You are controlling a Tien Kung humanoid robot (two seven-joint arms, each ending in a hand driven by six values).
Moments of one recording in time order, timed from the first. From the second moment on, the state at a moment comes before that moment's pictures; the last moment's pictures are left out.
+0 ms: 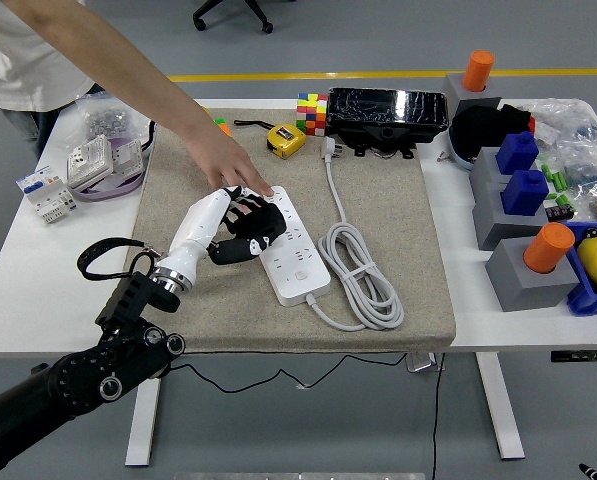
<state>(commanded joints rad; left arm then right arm) -0.51 0.14 -0.62 -0.96 1.46 0.61 -0.19 0.06 -0.22 1.12 0.28 -0.63 -0.04 -0.08</state>
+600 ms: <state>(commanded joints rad) -0.45 0.18 -0.65 -0.90 1.46 0.64 -0.24 0.06 -0.22 1.13 0.28 -0.63 -0.04 -0.08</state>
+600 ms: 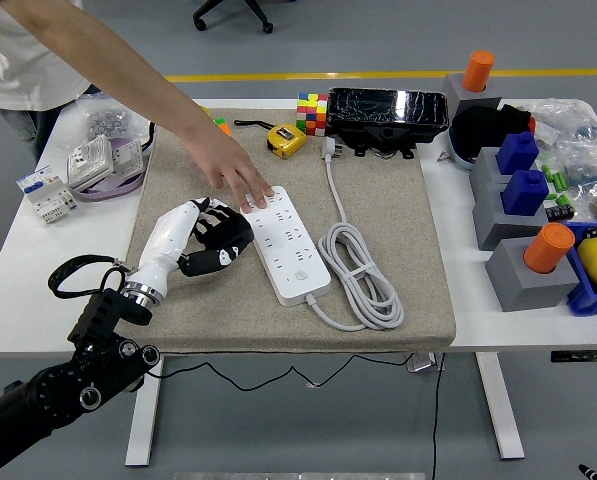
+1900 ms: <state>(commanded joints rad) -0.41 0.23 -0.72 -0.99 1.41 0.58 -0.20 0.07 -0.22 1.13 0.28 -0.64 -0.04 -0.08</state>
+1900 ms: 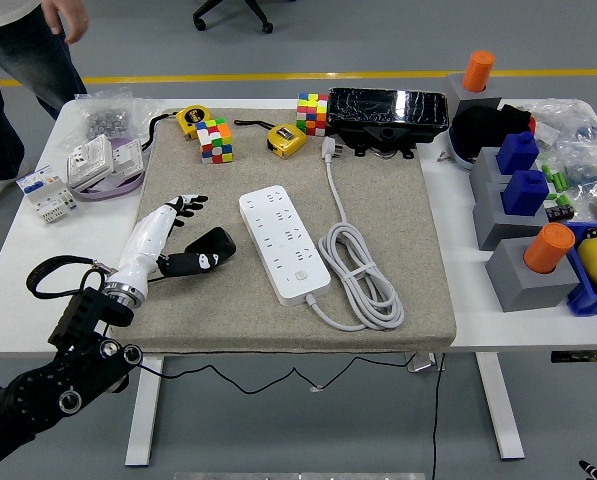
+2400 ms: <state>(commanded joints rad) -0.41 0.25 -0.78 -1.04 0.99 0.59 -0.43 0.08 -0.23 1.13 0.28 -0.64 -0.04 -0.08</state>
